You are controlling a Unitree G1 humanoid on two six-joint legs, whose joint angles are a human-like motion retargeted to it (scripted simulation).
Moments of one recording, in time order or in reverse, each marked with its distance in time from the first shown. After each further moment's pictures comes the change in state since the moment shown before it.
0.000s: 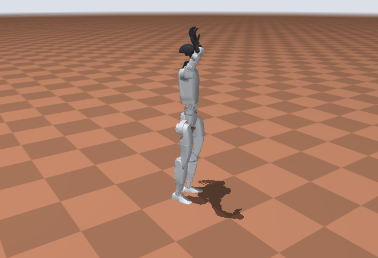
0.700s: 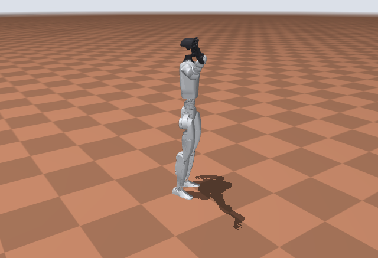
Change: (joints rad) left arm 0.006 0.012 0.052 0.013 -0.064 0.011 0.036; right arm 0.459 0.241 -0.680 0.265 0.391 0.088 0.204; waist -0.150 -0.017 0.012; left_leg -0.008 -0.027 -0.224 0.014 -0.016 -0.005; right_leg 0.032 -0.030 -0.220 -0.015 -0.020 0.012
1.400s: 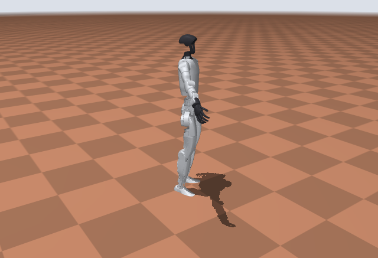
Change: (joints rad) left arm 0.015 -0.041 -0.003 0.016 -0.035 -0.018 -0.021; right arm 0.385 0.440 -0.191 0.609 0.097 0.166 0.967; waist -0.117 0.031 0.028; left_leg 0.026 -0.018 -0.054 0.028 -0.010 -0.022; right_leg 0.030 -0.047 -0.069 0.009 0.004 0.002
